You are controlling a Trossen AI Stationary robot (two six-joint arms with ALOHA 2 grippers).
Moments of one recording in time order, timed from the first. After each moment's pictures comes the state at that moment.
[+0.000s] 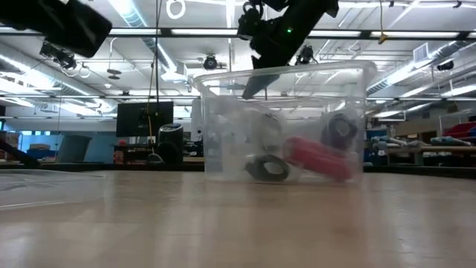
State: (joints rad) left arm -0.65 1.01 0.62 -0.26 -0.38 -0.24; right arm -0.06 1.72 1.36 -0.49 0.28 -0.10
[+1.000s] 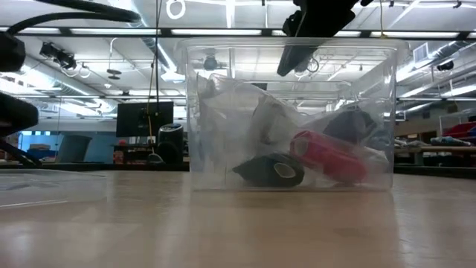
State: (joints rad) left arm -0.80 1.41 0.62 -0.37 -0.03 -0.61; right arm 0.30 1.68 1.37 -0.73 0.26 0.13
